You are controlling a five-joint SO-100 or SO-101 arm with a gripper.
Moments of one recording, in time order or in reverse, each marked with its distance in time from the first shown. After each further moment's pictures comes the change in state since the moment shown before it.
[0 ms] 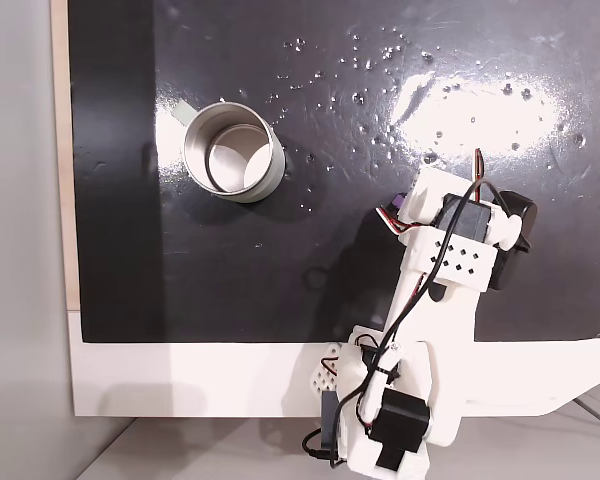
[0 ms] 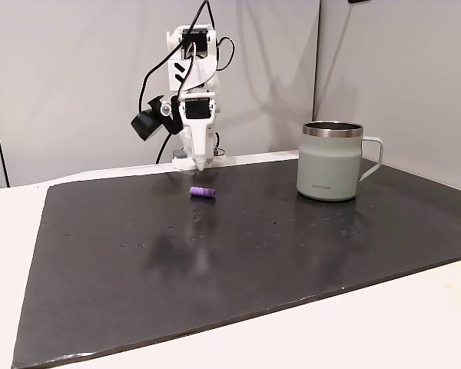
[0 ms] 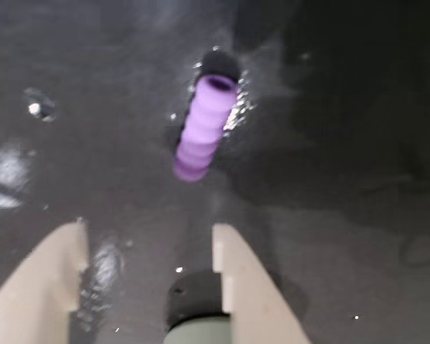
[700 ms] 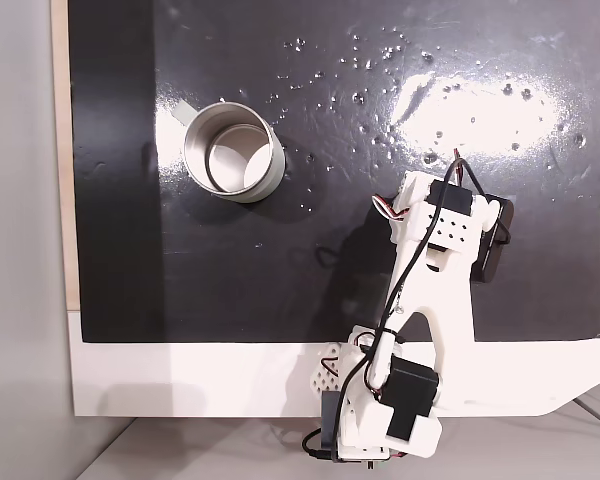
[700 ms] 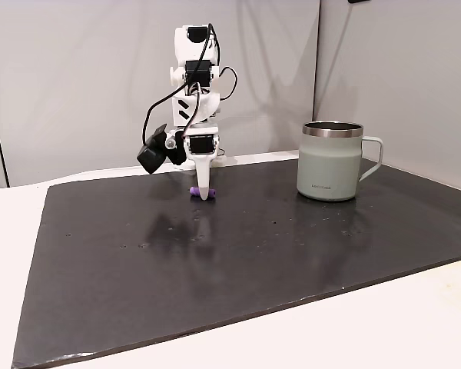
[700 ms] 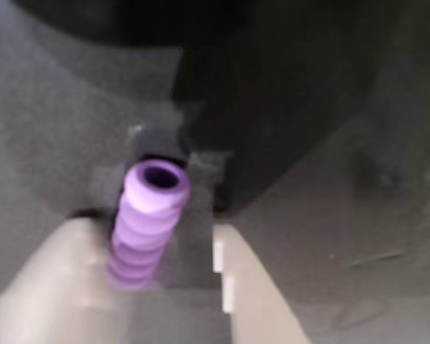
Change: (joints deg) arm -0.8 -10.9 6.3 -9.5 -1.9
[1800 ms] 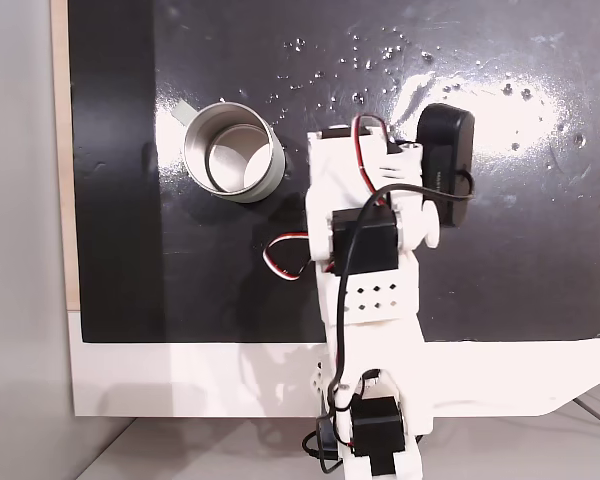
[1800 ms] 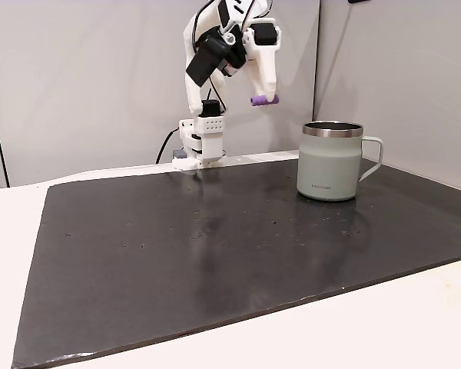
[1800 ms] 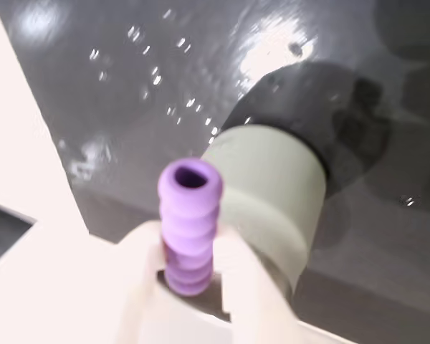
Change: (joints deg) arm -24.7 15.3 -36.3 21.2 2.8
